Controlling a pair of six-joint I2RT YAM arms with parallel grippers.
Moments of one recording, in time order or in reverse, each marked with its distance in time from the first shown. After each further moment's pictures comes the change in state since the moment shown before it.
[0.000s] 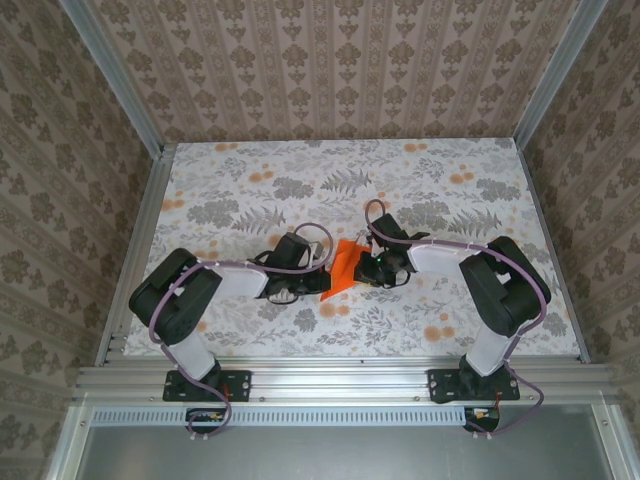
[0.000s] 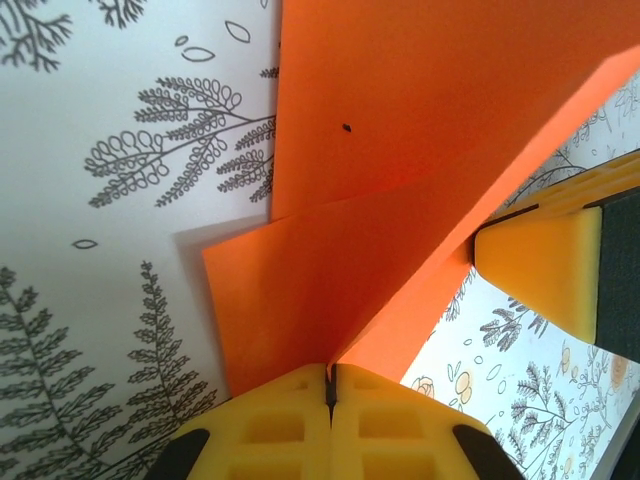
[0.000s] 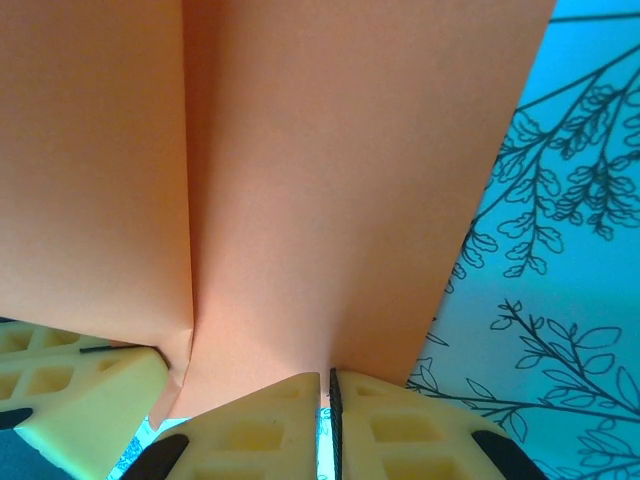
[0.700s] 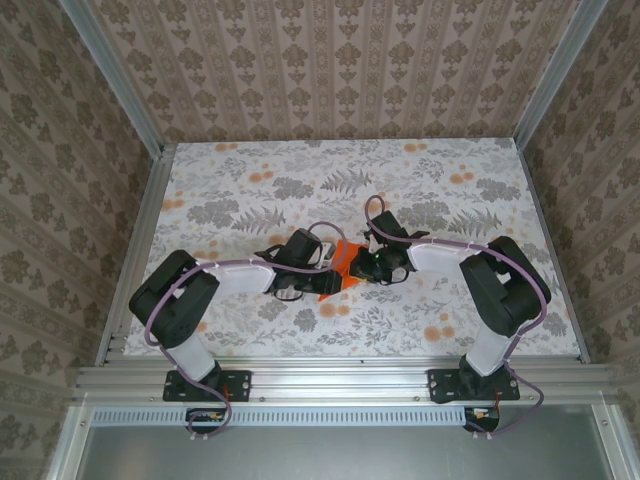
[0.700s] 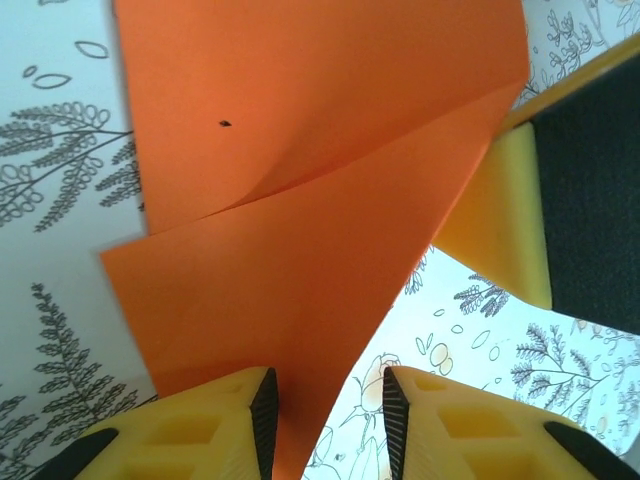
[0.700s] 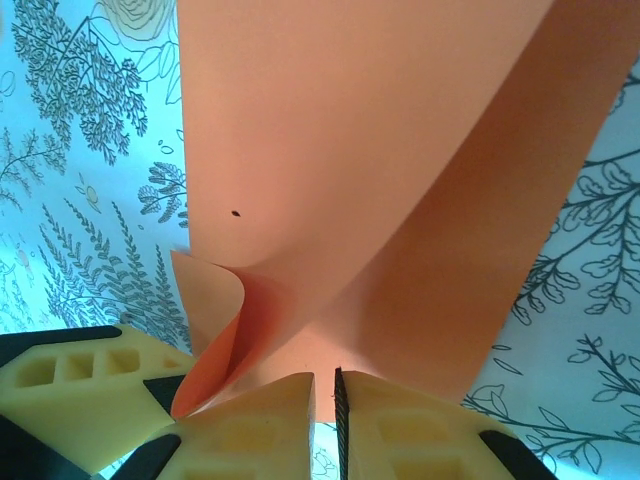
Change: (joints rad) left arm -0.076 -0.014 0.122 -0.217 -0.075 0.179; right arm 0.000 0.000 0.010 0.056 -0.033 0.031
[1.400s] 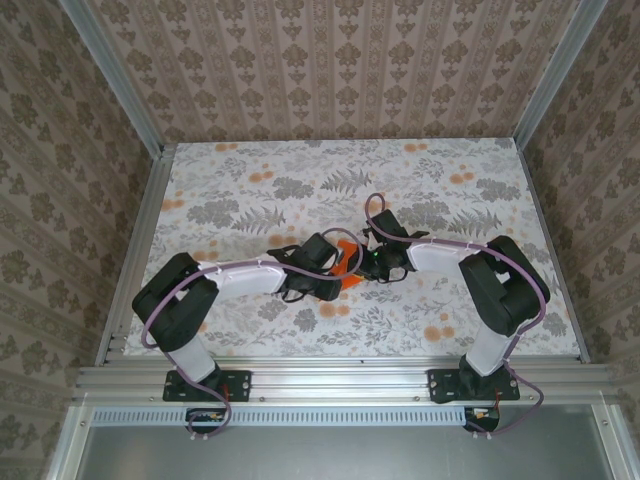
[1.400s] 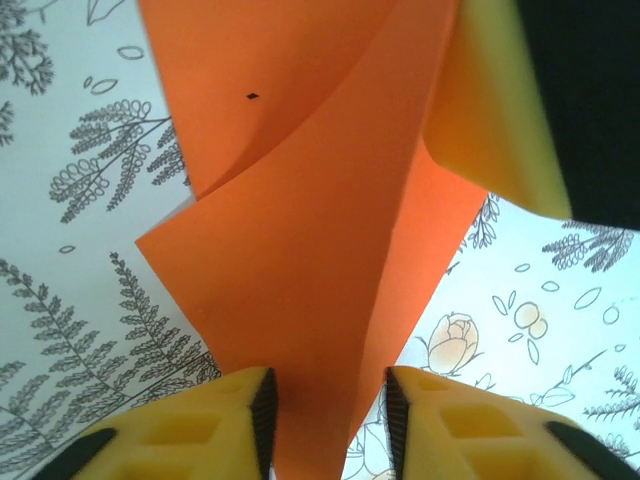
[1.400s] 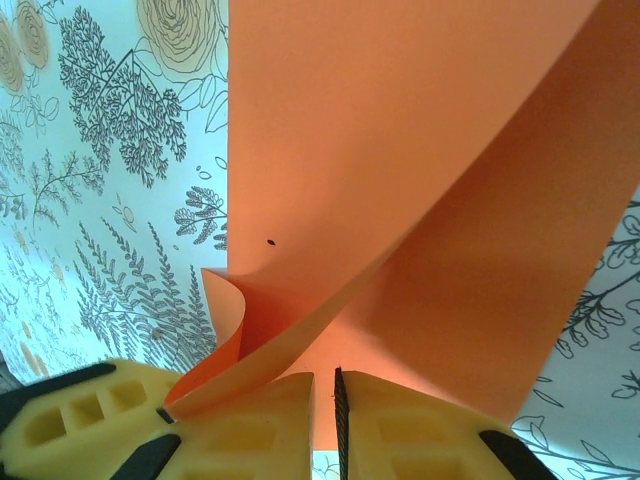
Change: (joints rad) left arm -0.103 -0.003 0.109 -0.245 -0.270 0.154; right arm 0.000 0.005 0.000 0.053 -0.009 0.030
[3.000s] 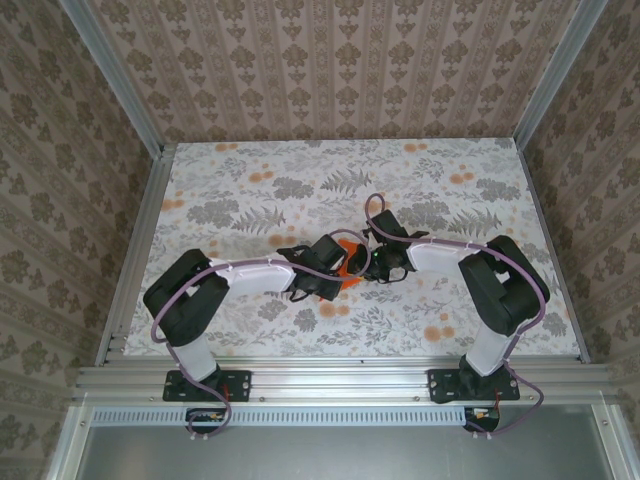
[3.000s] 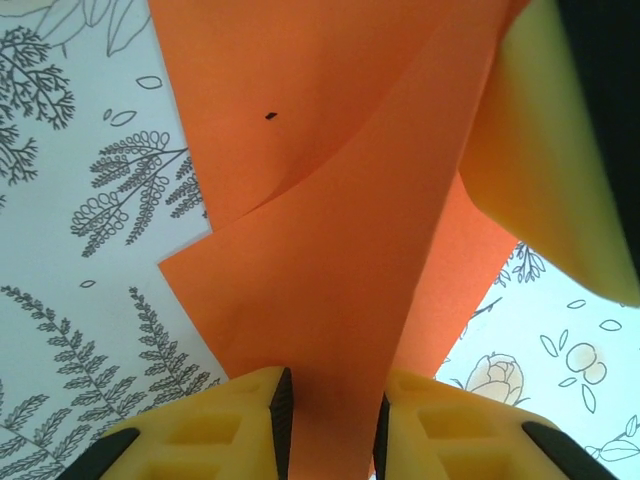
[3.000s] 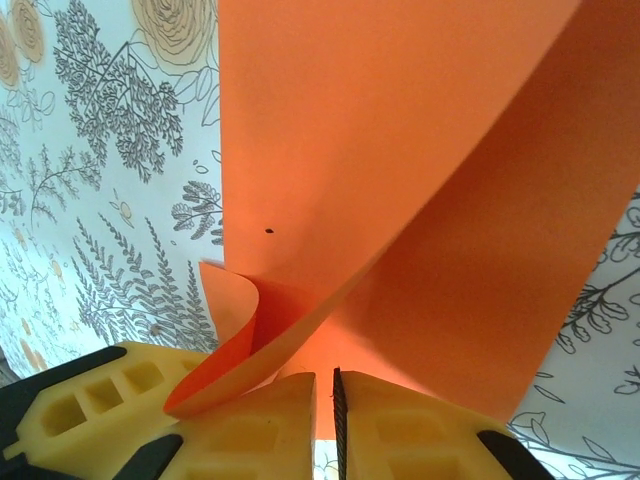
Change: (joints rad) left arm -0.031 0.061 0.051 -0.030 -0.106 0.010; right arm 0.000 0.004 0.000 -0.007 -0.007 -0.001
